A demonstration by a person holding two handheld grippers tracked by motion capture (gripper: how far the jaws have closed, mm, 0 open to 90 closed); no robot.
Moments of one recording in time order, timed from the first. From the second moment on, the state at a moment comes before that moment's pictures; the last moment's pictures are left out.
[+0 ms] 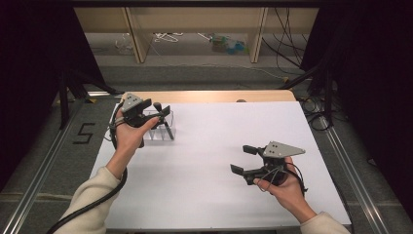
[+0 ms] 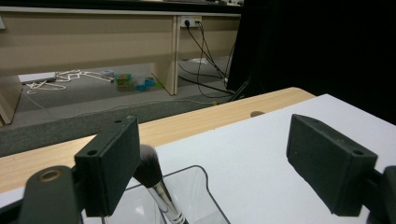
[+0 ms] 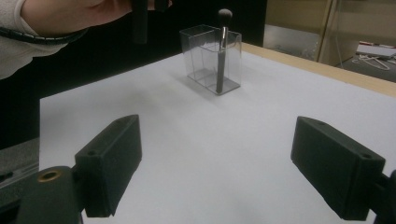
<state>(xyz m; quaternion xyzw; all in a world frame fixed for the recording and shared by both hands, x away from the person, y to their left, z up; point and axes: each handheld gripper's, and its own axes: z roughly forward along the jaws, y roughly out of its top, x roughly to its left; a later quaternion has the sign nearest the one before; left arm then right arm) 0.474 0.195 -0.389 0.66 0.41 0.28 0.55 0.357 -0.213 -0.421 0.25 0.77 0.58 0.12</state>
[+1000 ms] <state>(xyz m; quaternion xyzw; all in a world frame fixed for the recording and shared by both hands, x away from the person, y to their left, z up) 0.437 0.205 -0.386 0.68 0.36 0.31 0.56 0.357 -0.213 -0.421 0.26 0.77 0.57 0.13</state>
